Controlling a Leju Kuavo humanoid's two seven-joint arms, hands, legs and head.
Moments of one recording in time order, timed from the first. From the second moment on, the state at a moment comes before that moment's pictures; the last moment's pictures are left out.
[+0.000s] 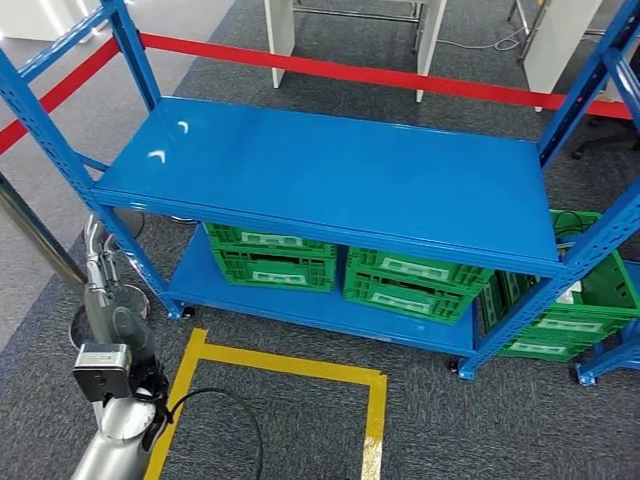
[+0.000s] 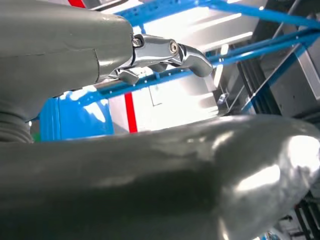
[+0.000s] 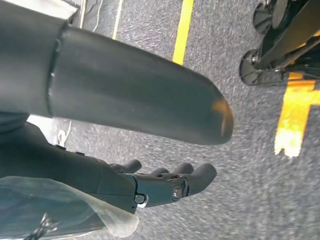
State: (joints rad) left arm 0.01 -0.08 -0.12 -1.63 -0.34 0.62 -0.58; right arm -0.08 0.16 -1.20 -0.21 1.25 -0.06 0.10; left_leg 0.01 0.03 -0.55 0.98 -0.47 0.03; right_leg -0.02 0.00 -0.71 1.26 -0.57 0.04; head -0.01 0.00
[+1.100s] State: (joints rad) left arm 0.03 -0.06 -0.12 -1.63 -0.34 0.59 -0.58; right arm -0.08 0.16 -1.20 -0.21 1.25 -0.07 0.04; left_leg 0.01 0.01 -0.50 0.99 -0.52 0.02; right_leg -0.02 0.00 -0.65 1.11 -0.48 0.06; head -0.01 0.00
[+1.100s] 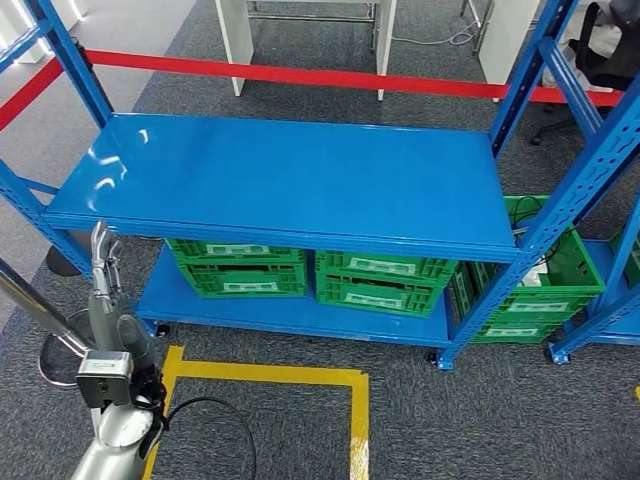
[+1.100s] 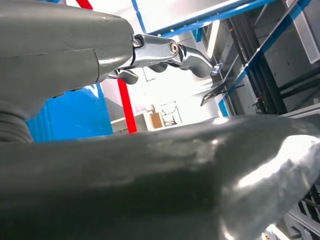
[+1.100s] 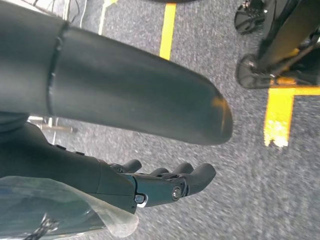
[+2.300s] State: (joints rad) left arm 0.03 -0.11 -0.07 -1.65 -0.23 0.70 -0.63; right arm -0.08 0.16 -1.20 -0.21 1.27 -0.07 0.05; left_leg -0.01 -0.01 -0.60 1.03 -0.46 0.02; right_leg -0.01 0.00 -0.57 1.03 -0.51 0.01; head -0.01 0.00
